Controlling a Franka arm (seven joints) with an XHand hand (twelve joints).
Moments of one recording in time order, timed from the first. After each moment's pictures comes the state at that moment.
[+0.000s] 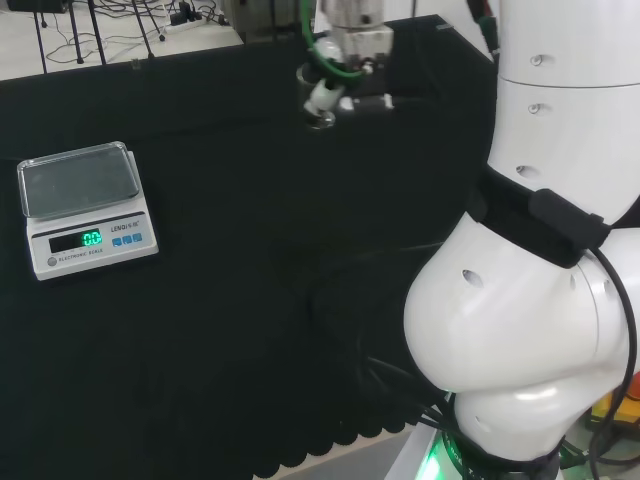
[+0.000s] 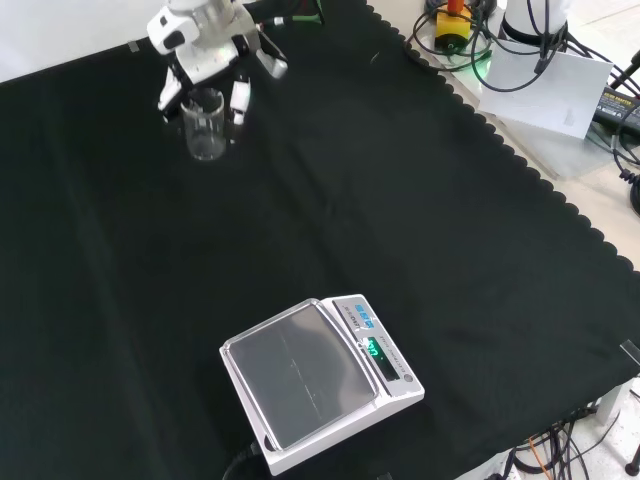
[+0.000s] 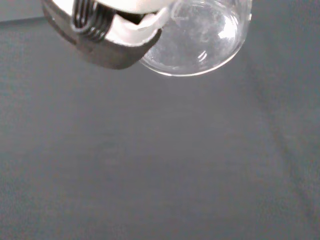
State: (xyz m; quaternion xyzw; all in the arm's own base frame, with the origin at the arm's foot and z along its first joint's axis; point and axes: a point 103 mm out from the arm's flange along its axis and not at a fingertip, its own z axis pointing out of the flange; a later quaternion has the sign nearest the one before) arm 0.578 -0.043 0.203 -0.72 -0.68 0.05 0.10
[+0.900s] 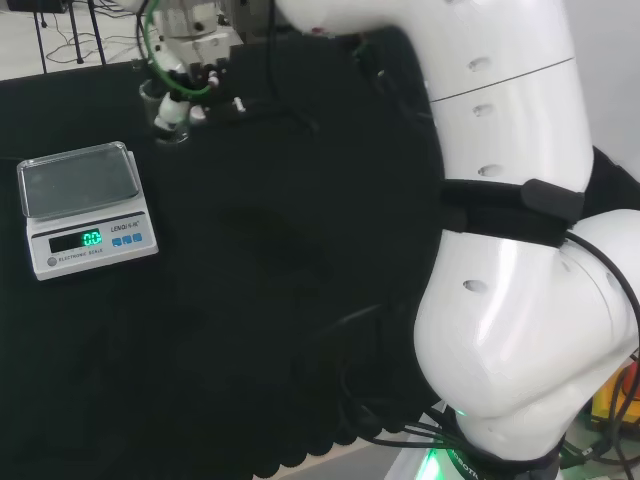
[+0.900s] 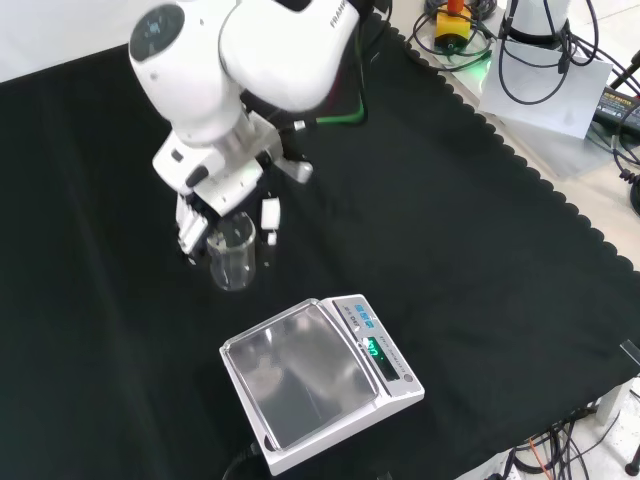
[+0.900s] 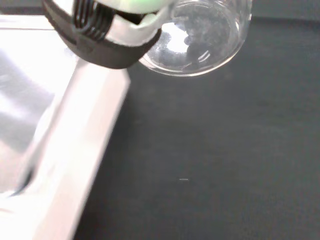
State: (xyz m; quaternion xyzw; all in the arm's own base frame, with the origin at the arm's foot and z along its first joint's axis) arm 0.642 0.191 0.189 -0.62 -0.78 0.07 0.10
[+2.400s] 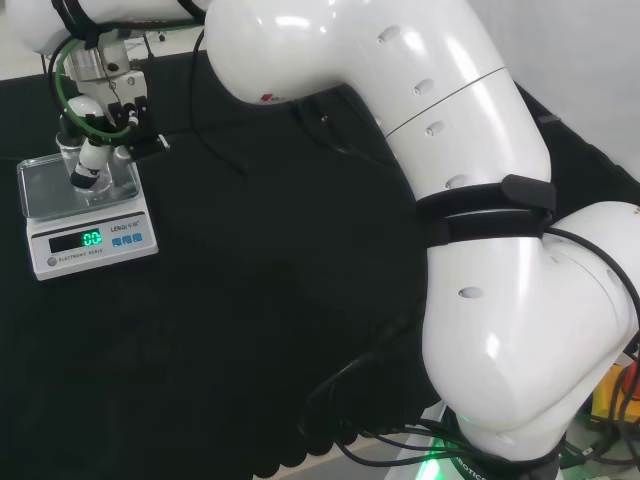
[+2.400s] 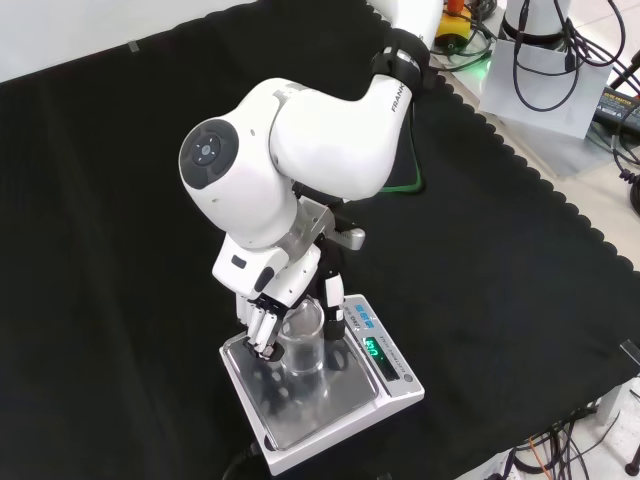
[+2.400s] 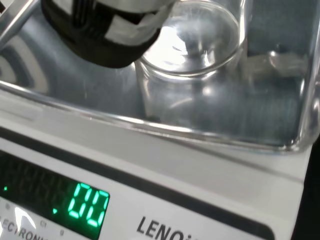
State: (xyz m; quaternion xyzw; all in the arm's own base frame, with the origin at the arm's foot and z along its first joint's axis) arm 0.620 0.312 0.152 -0.54 -0.82 0.10 0.14
